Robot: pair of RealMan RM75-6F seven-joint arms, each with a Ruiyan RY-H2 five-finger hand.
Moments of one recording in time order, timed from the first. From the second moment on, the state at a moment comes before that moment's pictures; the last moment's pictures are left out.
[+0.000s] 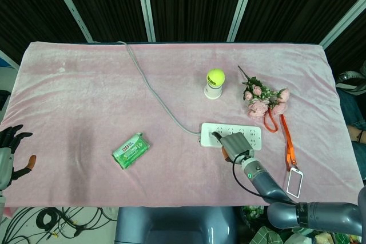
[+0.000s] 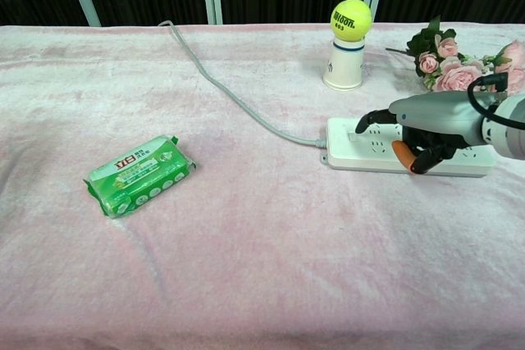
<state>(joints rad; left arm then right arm) -0.09 -1.13 -0.09 -1.70 1.36 1.45 0.05 0.88 -1.37 0.02 -1.76 -0.68 0.90 -0.60</state>
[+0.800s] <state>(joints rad) -0.09 -1.13 -0.10 -1.71 1.34 1.45 0.06 0.92 -1.39 -0.01 -1.75 -0.63 0.89 -0.64</state>
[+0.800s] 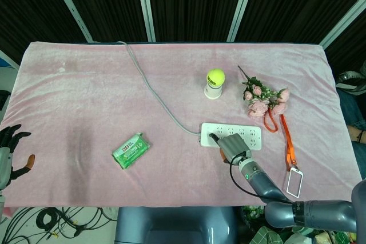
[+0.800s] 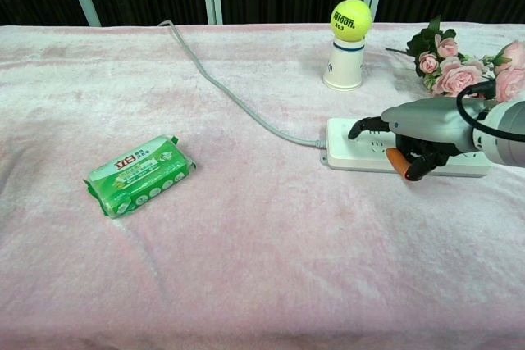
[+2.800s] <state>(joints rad) -0.08 -1.14 -0.09 -1.71 1.36 1.48 0.07 0.20 -1.12 -0.14 -1.55 -1.43 1.67 -0.05</state>
